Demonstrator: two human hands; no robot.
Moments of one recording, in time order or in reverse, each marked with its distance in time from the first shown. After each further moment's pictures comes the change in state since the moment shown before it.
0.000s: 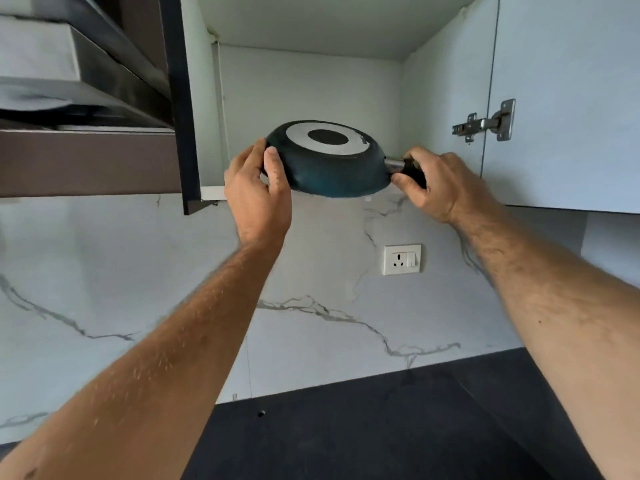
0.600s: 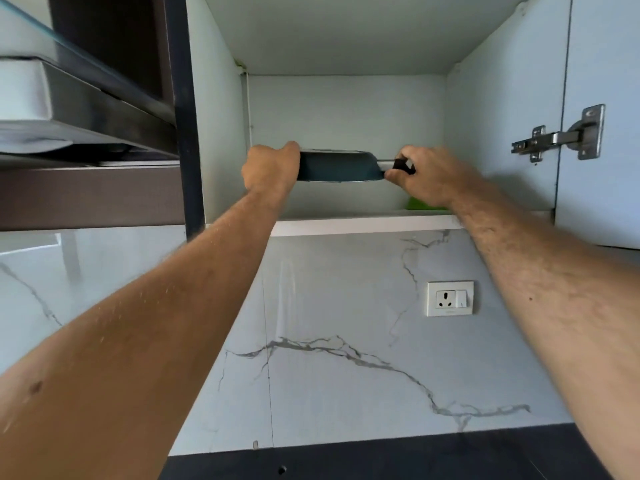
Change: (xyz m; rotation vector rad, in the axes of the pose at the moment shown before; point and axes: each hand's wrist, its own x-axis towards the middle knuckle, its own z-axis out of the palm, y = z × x) left_hand 0.104 0.002 0.055 0.176 -0.188 -0.469; right_hand 0.122 0.017 0.065 0.069 -0.137 0.047
